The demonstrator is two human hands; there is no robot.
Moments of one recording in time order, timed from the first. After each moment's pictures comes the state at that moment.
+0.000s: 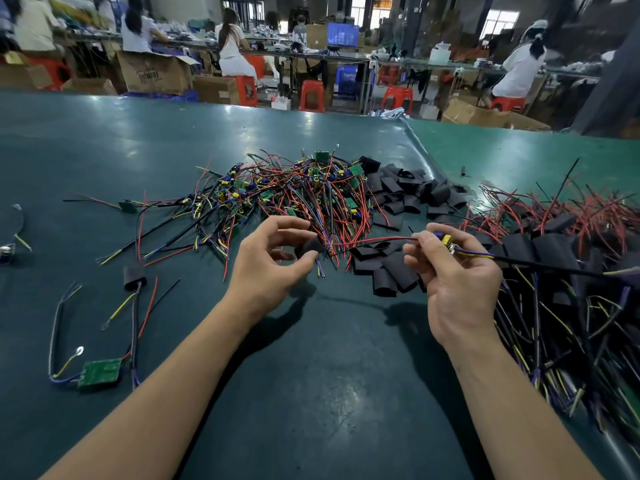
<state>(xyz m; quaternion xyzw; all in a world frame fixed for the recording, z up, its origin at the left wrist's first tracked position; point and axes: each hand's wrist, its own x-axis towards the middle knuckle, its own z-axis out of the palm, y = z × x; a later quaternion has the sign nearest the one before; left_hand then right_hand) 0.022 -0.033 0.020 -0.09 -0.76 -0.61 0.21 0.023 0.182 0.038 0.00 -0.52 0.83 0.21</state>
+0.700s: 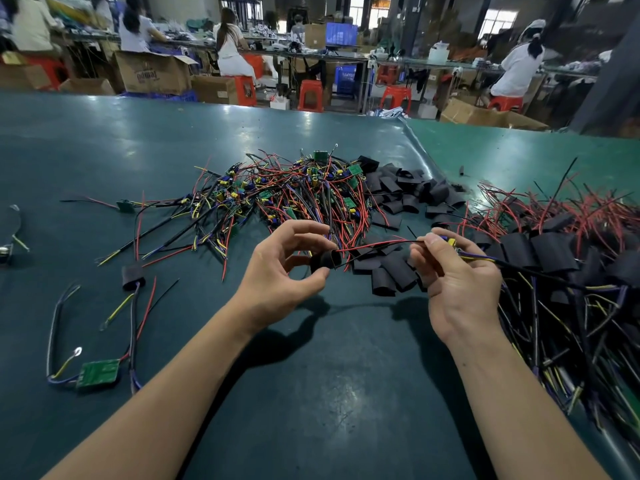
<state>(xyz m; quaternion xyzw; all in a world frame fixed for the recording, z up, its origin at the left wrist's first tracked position) 0.028 -0.026 0.018 -0.19 -0.73 -0.64 0.16 0.019 0.187 0.040 -0.06 -0.46 0.87 0.18</state>
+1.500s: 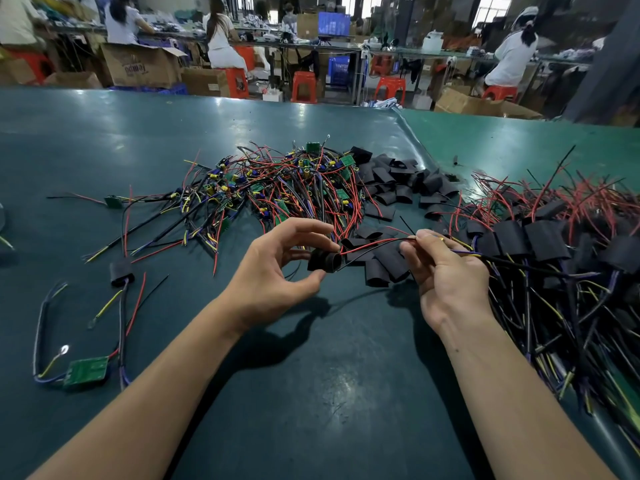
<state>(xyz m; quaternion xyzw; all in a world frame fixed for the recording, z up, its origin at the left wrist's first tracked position) 0.034 -0.023 0.021 -0.24 -0.74 -0.62 0.12 0.016 0.189 0.038 -0.15 -0.43 0.88 0.13</state>
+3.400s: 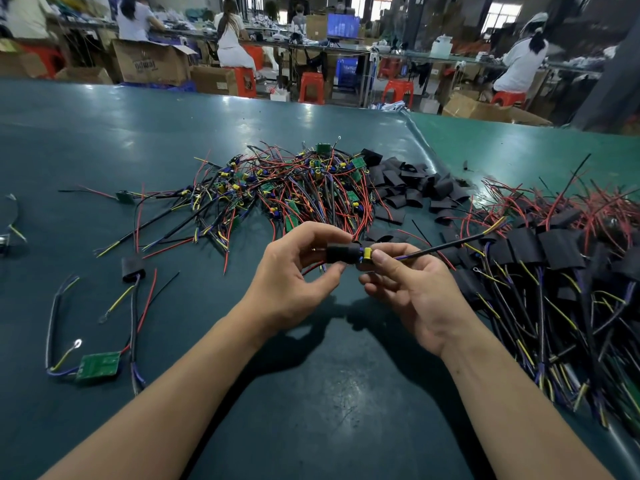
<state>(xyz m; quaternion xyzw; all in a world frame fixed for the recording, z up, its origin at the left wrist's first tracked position) 0.033 -0.012 0.014 -0.25 -0.70 -0.64 0.18 0.032 0.166 0.031 0.02 -0.55 0.83 -0.07</state>
